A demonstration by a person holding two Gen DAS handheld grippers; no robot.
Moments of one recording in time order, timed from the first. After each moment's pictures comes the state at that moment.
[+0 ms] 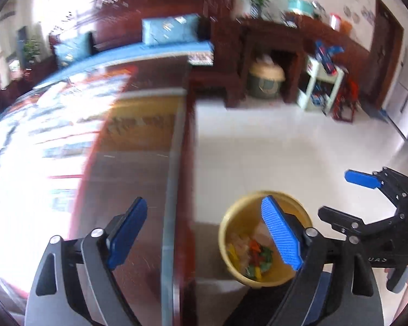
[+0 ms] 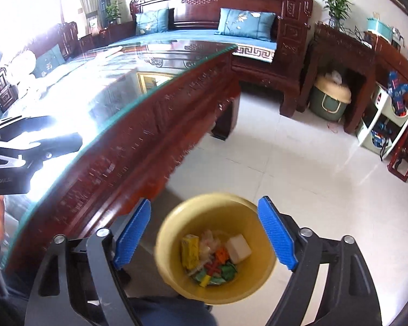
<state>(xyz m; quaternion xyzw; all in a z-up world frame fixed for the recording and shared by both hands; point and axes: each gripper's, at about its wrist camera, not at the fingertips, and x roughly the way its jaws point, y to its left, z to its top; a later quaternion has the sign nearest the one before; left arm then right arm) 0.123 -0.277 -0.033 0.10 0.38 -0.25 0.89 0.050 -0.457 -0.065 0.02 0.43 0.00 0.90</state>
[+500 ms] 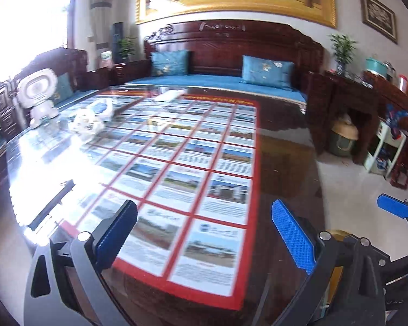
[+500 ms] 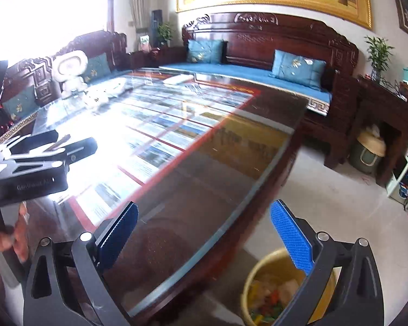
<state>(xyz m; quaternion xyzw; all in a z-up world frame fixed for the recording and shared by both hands) 0.109 -0.071 0.002 0.02 0.30 -0.06 0.95 0.082 -0.271 -0.021 -0.01 0.34 0.10 0.94</state>
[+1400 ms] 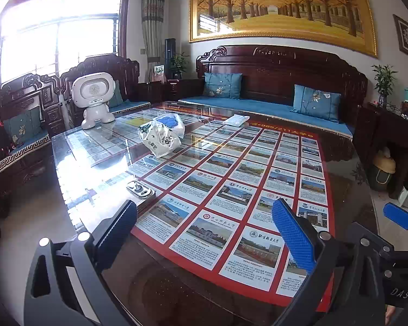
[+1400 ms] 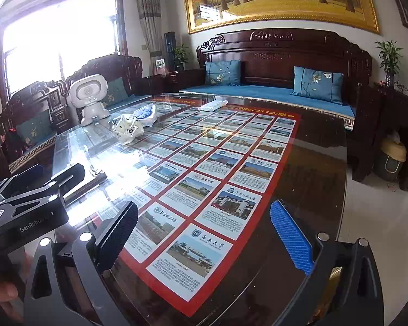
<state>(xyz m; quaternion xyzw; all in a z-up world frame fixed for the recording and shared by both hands) 0.099 0.039 0.022 -0.01 0.24 0.06 0.97 0.109 -0.158 -0.003 0.04 0.29 0.13 0.95</state>
